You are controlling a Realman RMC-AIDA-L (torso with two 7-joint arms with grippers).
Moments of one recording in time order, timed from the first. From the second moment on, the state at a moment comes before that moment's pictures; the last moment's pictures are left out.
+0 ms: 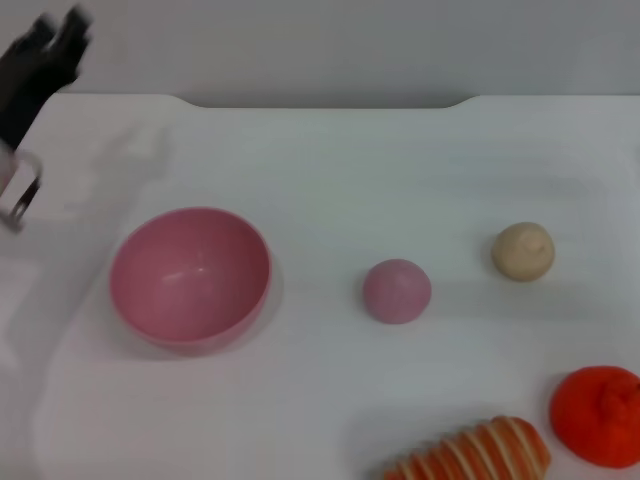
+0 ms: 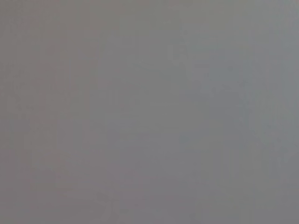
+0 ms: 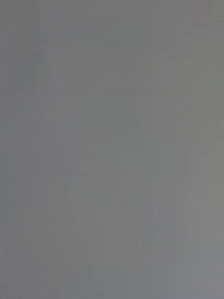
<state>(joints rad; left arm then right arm) -0.47 -2.01 1.53 0.38 0.09 0.97 -0.82 0.53 2.07 -0.64 -0.13 -0.62 -1.29 0.33</state>
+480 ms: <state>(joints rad) -0.62 -1.85 1.36 0.68 0.99 0.99 -1.69 0.52 2.07 -0.64 -0.13 -0.62 -1.29 0.33</state>
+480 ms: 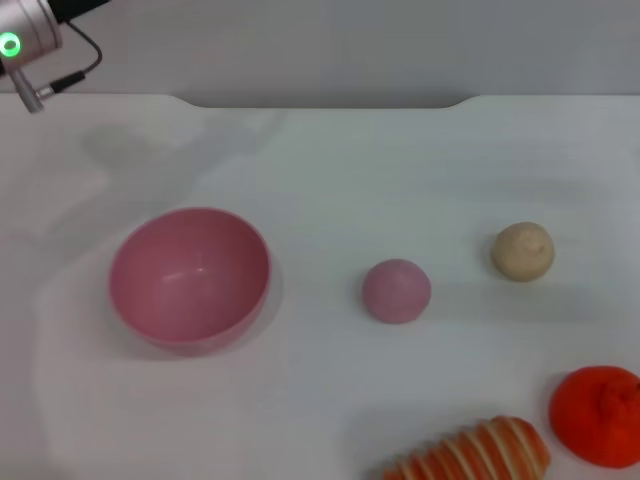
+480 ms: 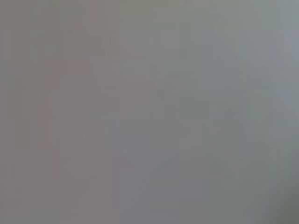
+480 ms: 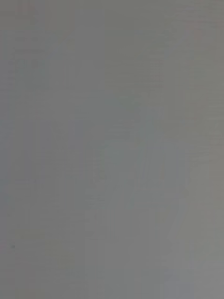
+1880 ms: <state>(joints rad) -0.65 -2.05 1.19 1.33 2.72 1.51 -2.73 0.52 2.06 -0.64 -0.12 -0.62 -1.29 0.32</state>
